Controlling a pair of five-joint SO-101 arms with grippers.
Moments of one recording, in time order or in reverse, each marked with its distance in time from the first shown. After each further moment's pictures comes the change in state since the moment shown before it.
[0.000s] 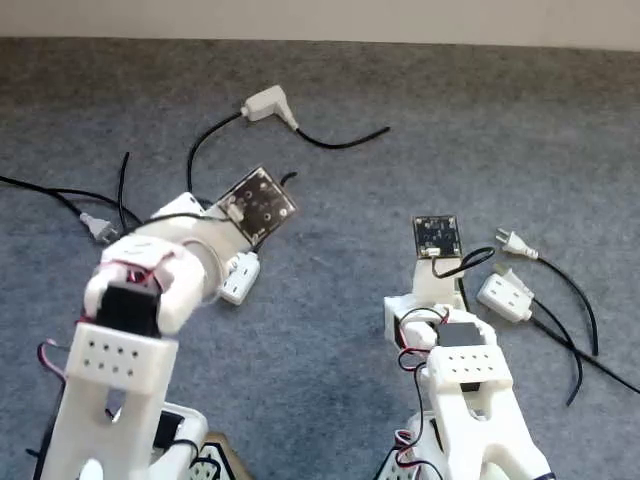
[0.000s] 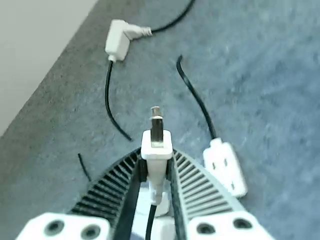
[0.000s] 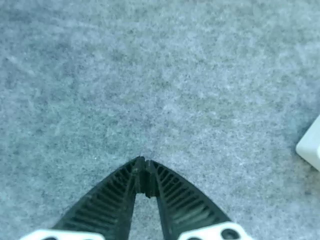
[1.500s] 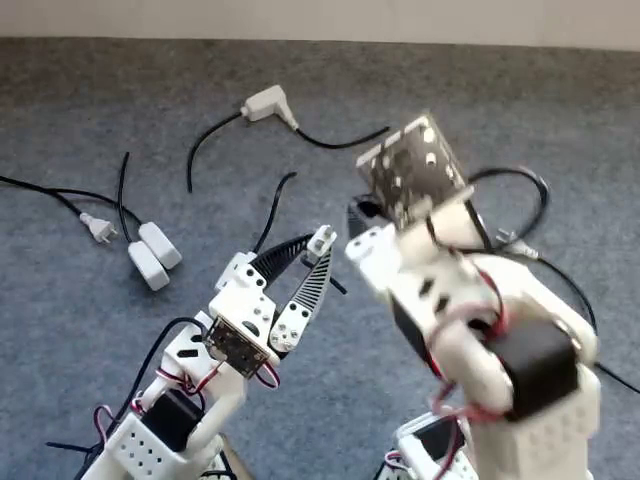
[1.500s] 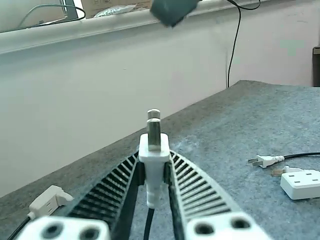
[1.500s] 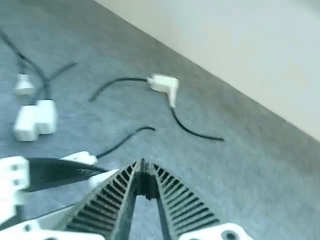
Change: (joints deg) left arm 26.0 -48.7 51.0 -46.9 27.7; right arm -22.3 -0.1 -77.9 46.7 16.1
